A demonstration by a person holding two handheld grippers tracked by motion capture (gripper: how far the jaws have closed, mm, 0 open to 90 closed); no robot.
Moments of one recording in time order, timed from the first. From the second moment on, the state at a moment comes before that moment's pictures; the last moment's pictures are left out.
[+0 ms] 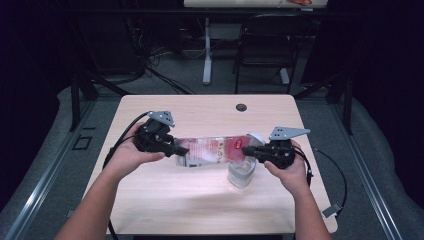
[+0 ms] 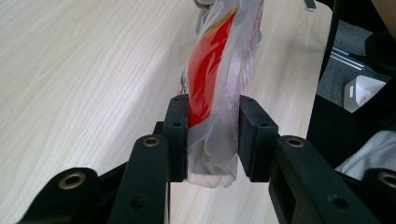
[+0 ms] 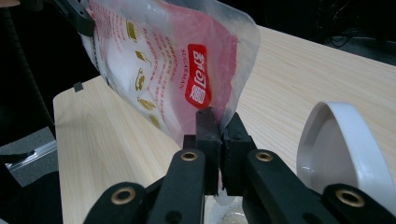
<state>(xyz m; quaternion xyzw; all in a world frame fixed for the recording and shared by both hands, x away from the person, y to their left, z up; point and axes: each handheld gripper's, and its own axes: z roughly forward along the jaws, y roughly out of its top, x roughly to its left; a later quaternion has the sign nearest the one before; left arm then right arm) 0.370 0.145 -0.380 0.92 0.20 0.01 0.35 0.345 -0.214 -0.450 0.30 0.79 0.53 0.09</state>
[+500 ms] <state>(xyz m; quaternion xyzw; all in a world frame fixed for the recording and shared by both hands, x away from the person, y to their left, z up) 0.371 0.142 -0.376 0.91 0.20 0.01 0.35 0.346 -0.216 -0.451 0.30 0.79 0.52 0.09</state>
